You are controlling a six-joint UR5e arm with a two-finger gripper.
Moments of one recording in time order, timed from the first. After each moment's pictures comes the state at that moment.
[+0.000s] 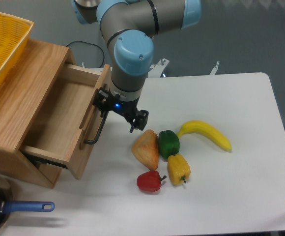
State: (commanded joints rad) arm 2.39 -1.79 -1.53 -1.43 1.38 0.80
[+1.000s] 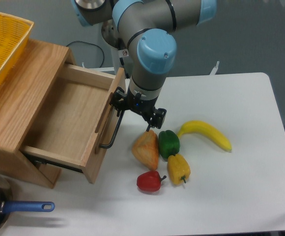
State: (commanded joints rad) arm 2.44 -1.79 -1.52 -1.45 1.37 0.83
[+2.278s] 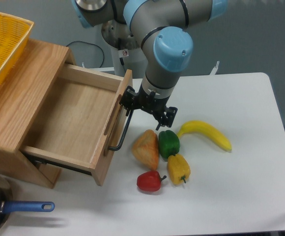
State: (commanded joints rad) arm 2.50 -1.79 -1.51 -1.47 1.35 0.85
